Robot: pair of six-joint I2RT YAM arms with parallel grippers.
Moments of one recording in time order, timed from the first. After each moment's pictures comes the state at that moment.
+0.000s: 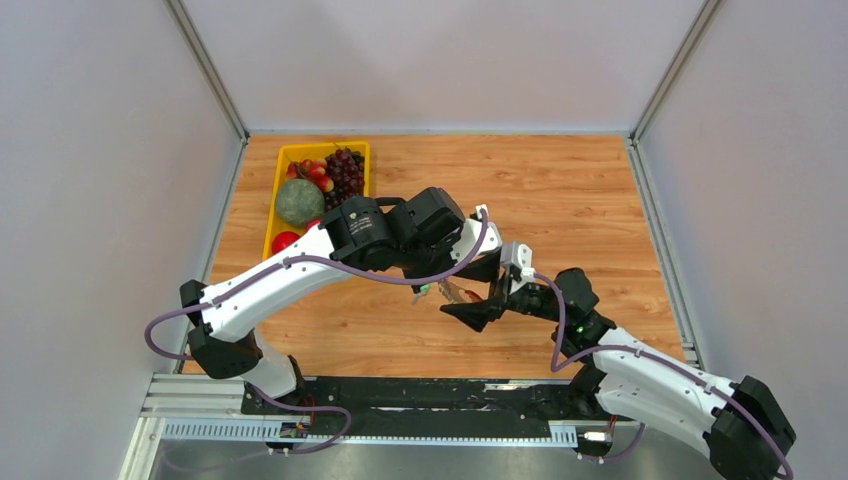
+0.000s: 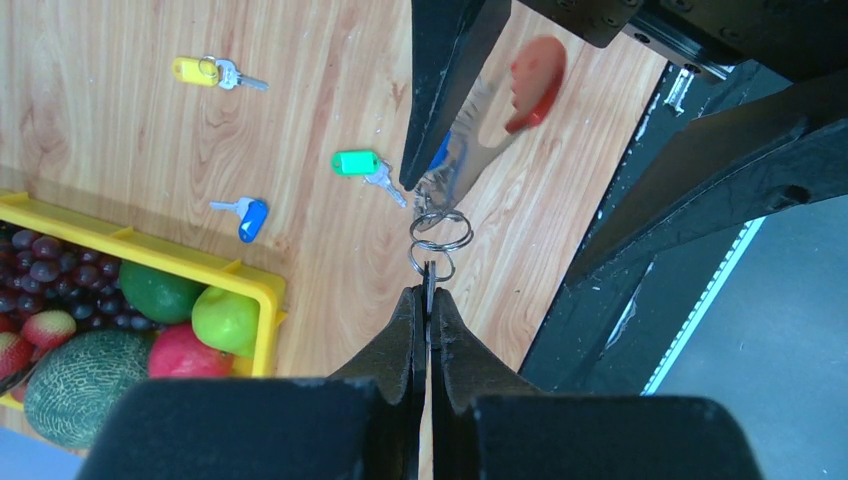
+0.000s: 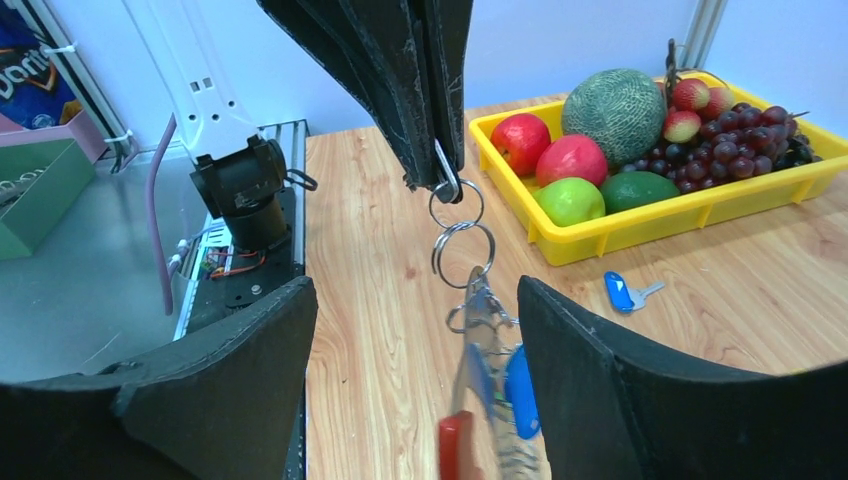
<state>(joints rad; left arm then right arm) -1.14 1.55 1.85 -1.28 -0.06 0.17 0.78 0.84 0.34 0.69 -0.58 0.18</state>
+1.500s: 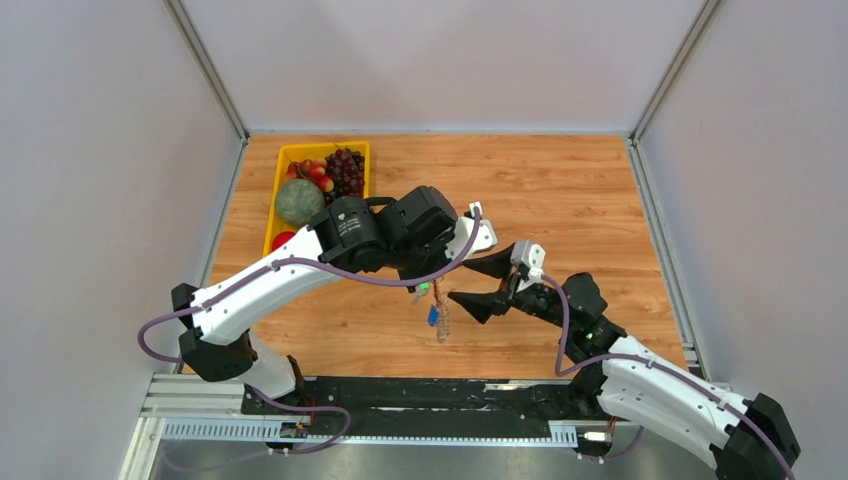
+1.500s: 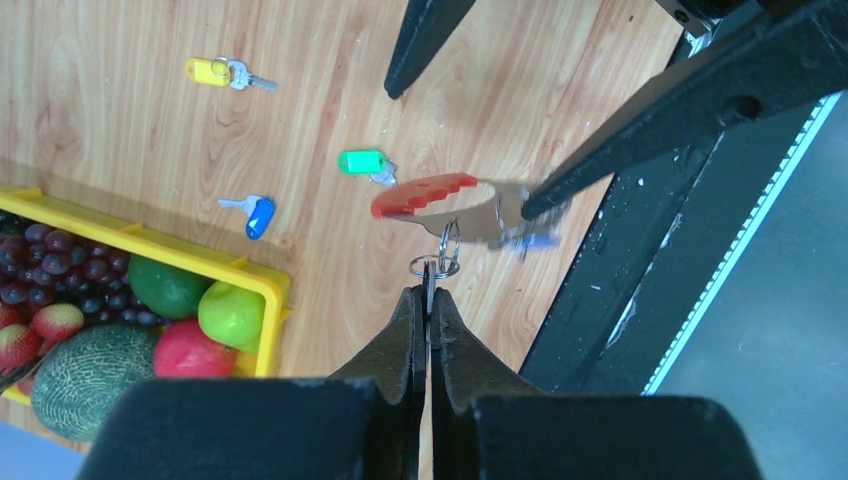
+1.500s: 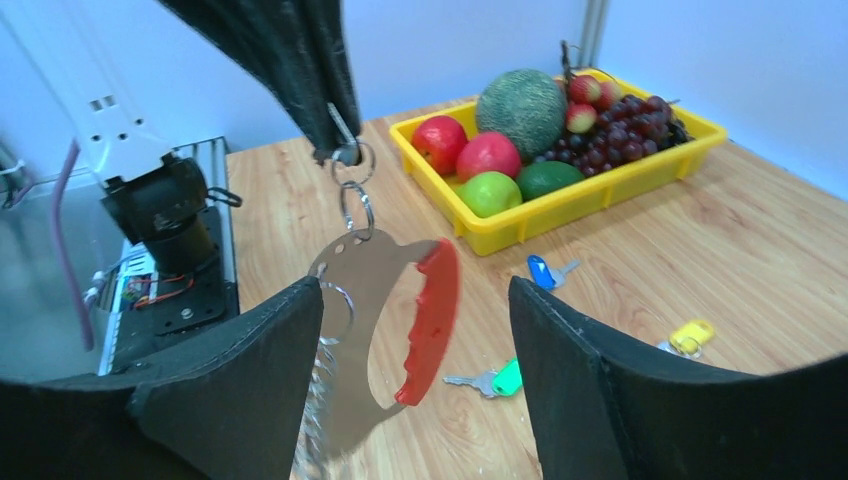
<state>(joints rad) -1.14 1.52 1.85 -1.28 -0.07 0.17 0.78 0.72 0.33 0.55 -0.37 0.12</state>
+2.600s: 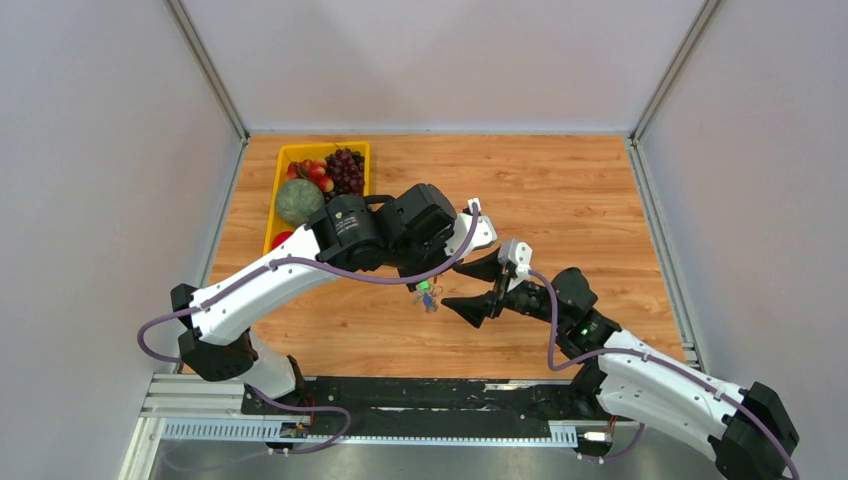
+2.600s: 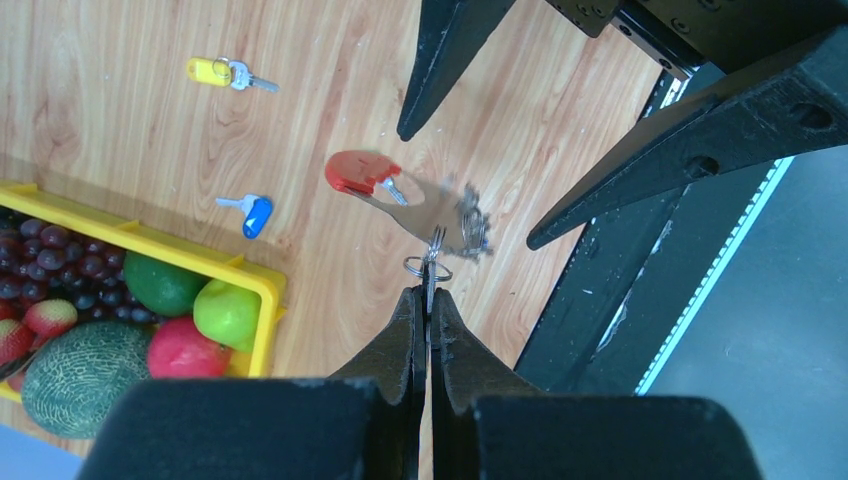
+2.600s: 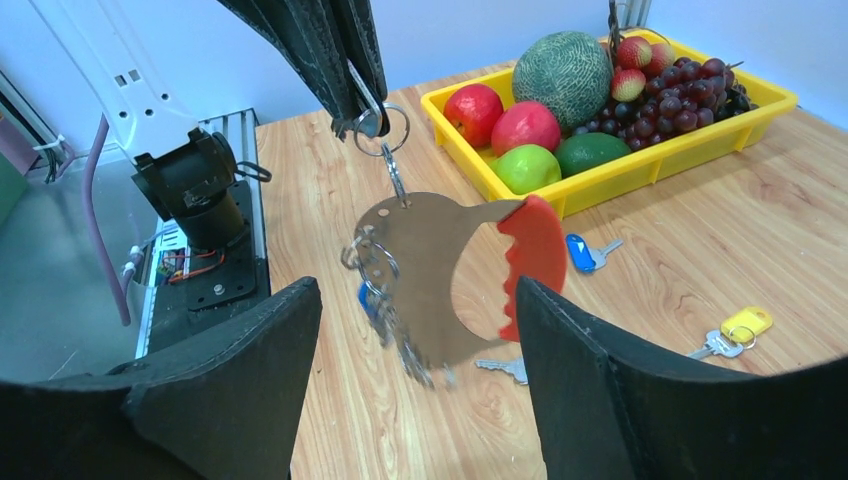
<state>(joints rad) -1.14 1.52 1.88 -1.29 -0.07 0.14 0.82 0.78 0.37 0.52 -0.43 0.14</state>
